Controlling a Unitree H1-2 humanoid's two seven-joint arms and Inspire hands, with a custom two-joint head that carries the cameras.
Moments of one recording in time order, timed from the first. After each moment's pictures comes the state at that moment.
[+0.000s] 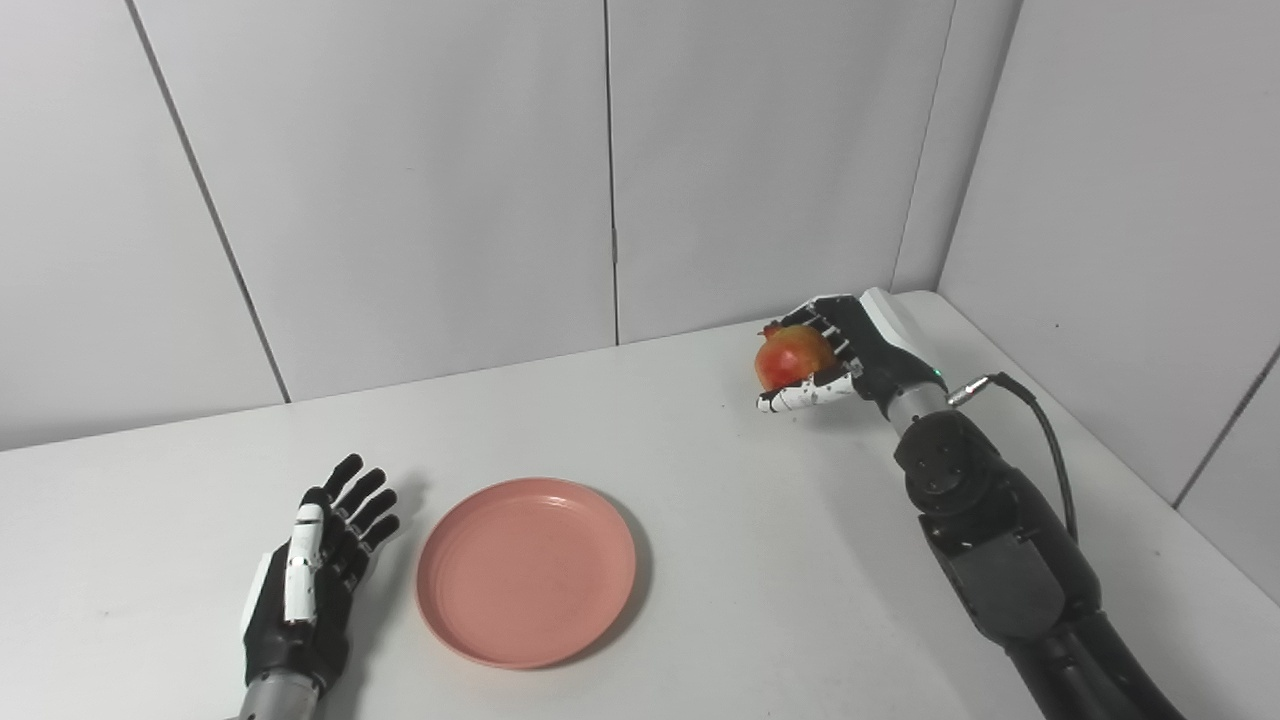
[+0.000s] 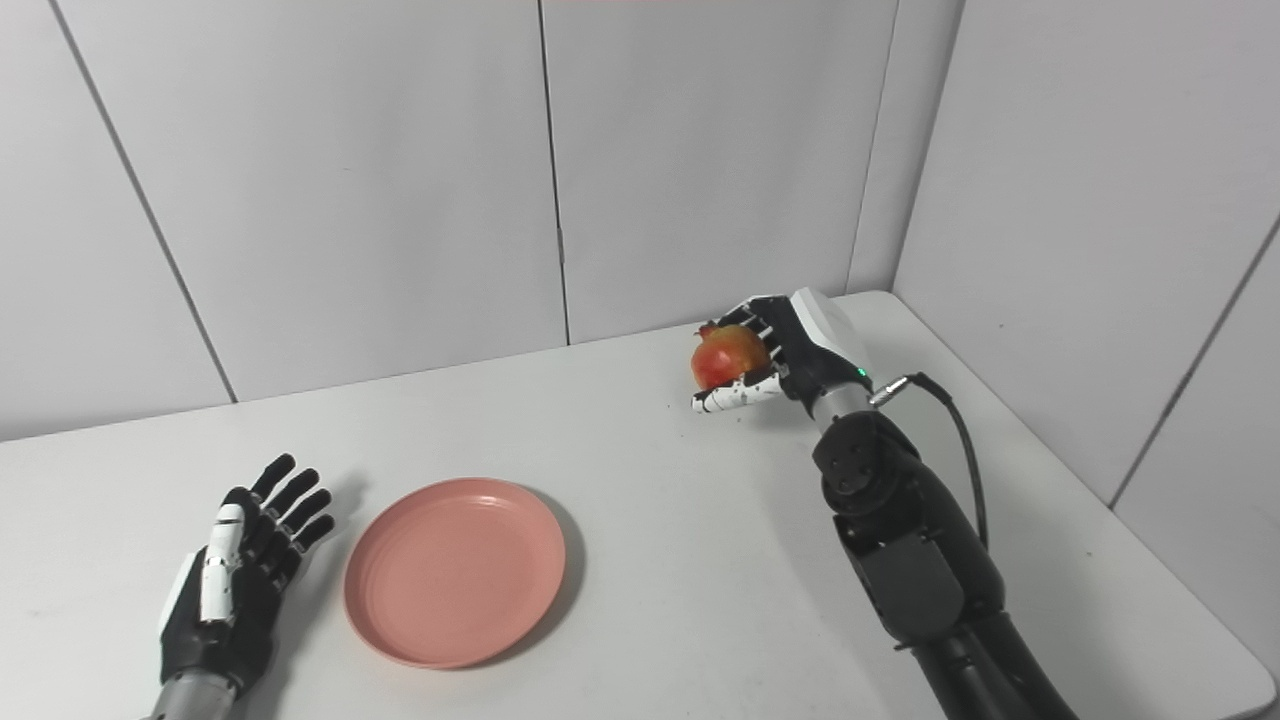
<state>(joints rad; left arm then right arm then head) -0.25 0.01 0.07 0.19 -0.24 0.12 -0.16 -0.44 -0.42 0.03 0.03 -0.44 0.40 0.07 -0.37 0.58</state>
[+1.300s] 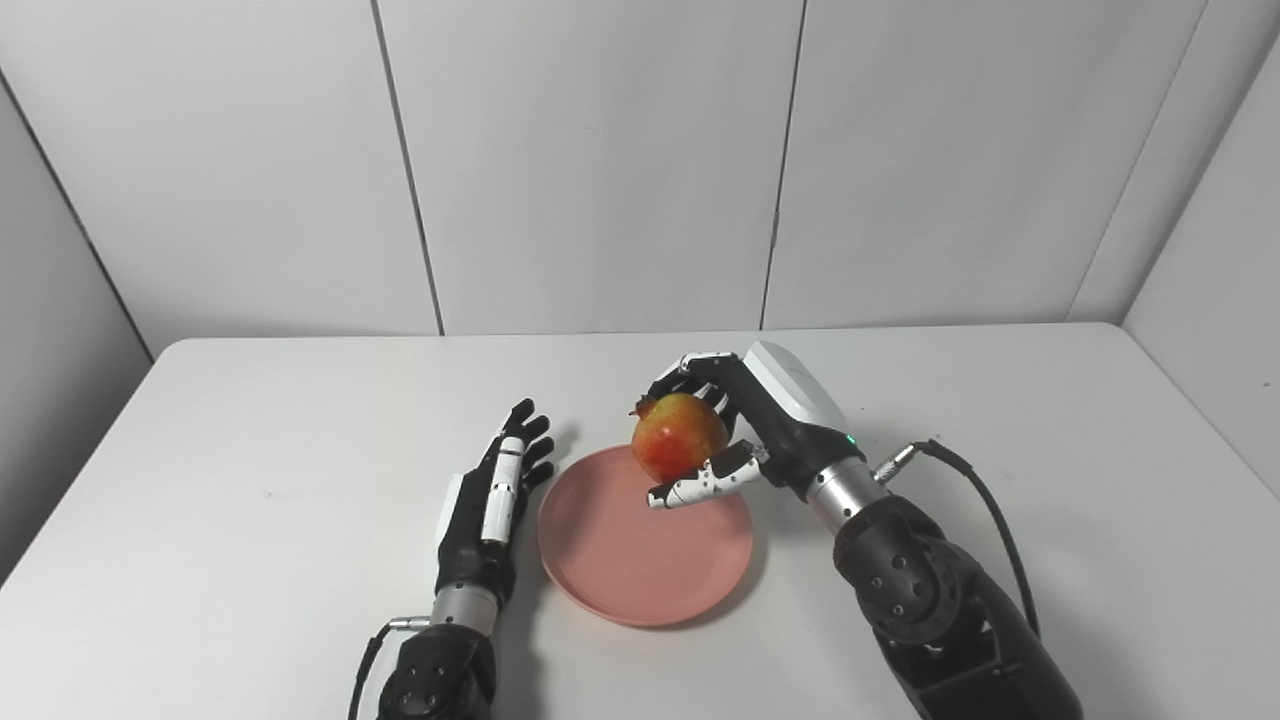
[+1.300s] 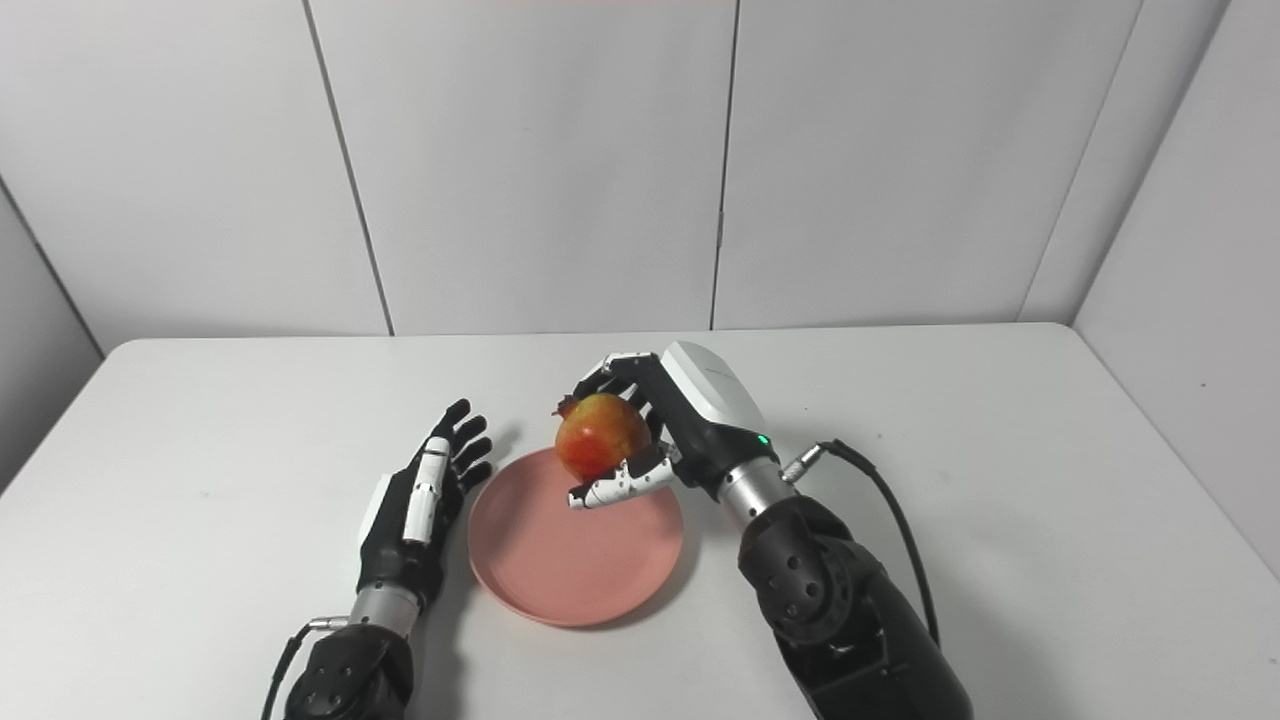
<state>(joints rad) -0.23 -0.09 -0.03 0.15 -0.03 0.11 0.02 -0.44 -0.22 0.37 -0.16 -0.54 0.32 0.20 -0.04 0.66</state>
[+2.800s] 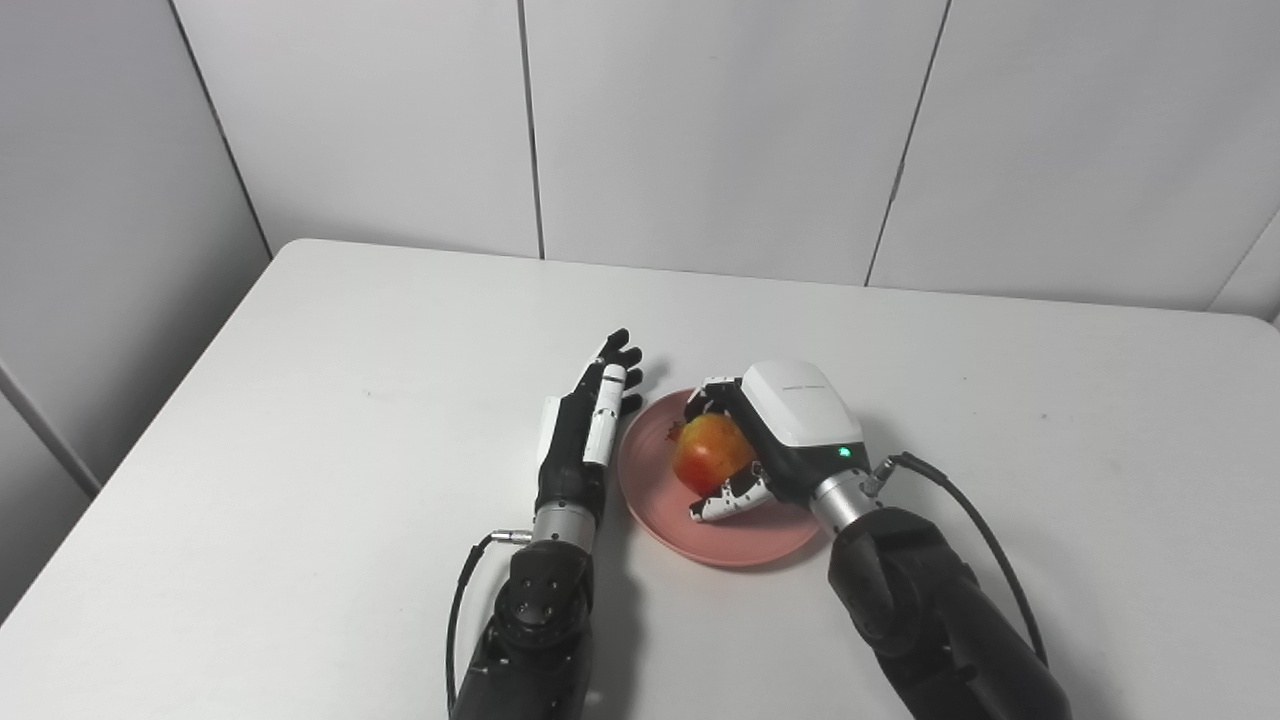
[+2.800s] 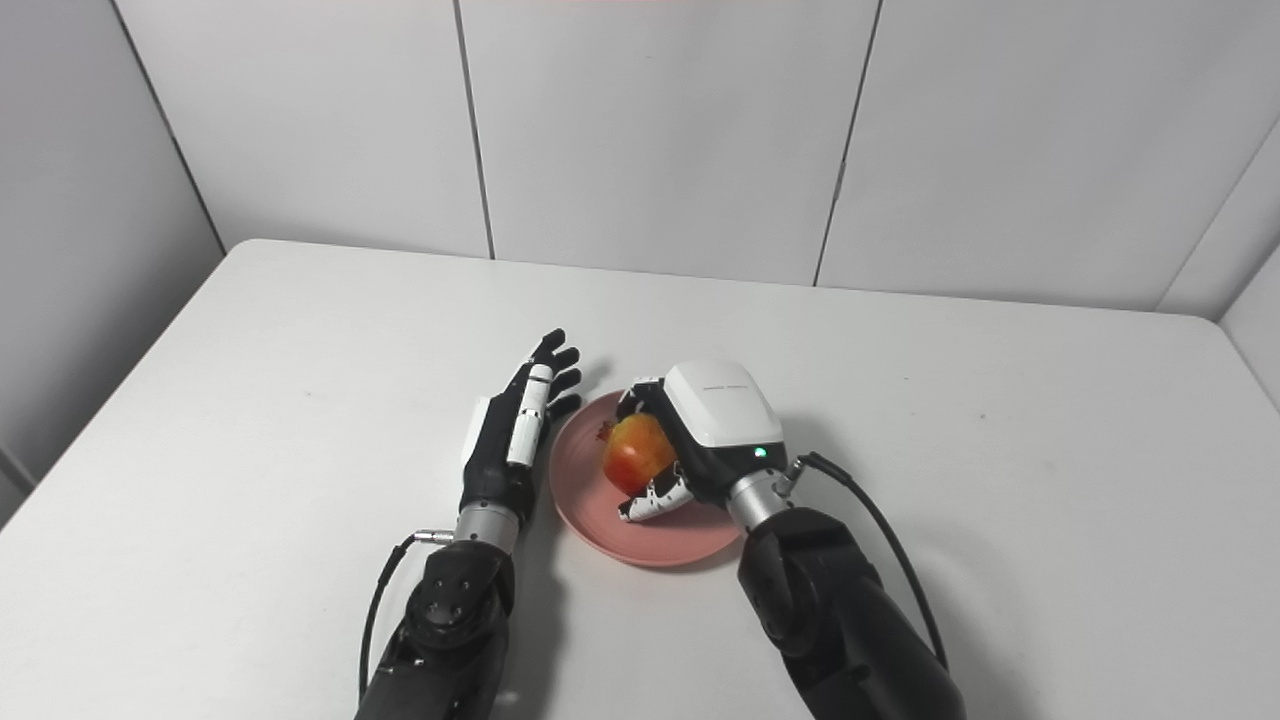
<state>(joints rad) -0.24 -0.15 -0.04 0.19 0.07 0.05 0.13 -0.45 -0.17 0.55 0.05 -0.91 0.22 0.14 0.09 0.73</state>
